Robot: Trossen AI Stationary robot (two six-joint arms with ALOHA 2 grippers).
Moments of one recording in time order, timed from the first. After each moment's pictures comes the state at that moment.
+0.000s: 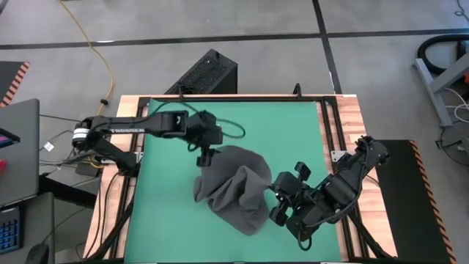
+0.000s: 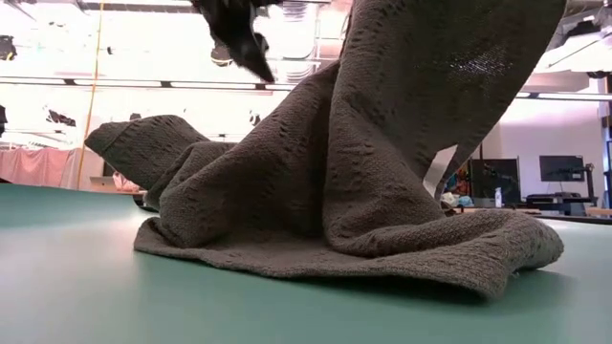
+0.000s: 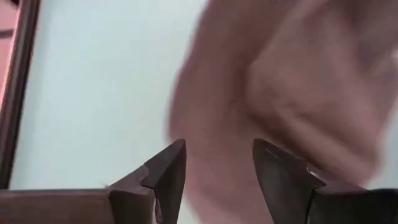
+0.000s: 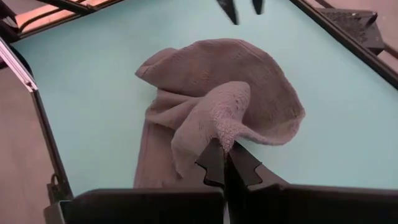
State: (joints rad) left arm 0.13 1.46 1.30 -0.69 0.04 0.19; right arm 0.71 1.77 2.08 -1.51 0.76 1.14
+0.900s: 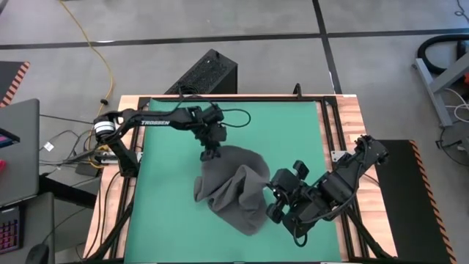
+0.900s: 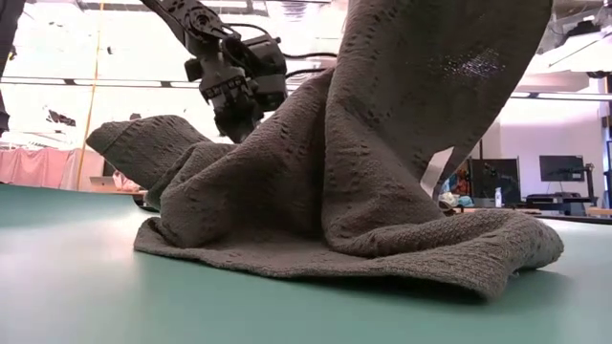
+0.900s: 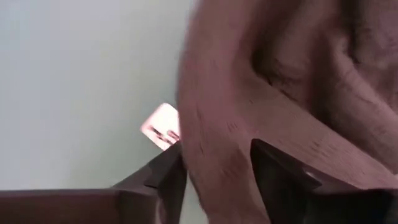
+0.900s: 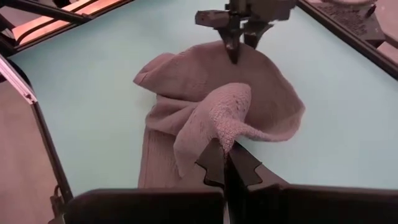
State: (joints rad) left arm 0.38 1.69 1.12 -0.52 0.49 0.25; right arm 0.68 1.77 2.07 -1.49 0.76 1.15
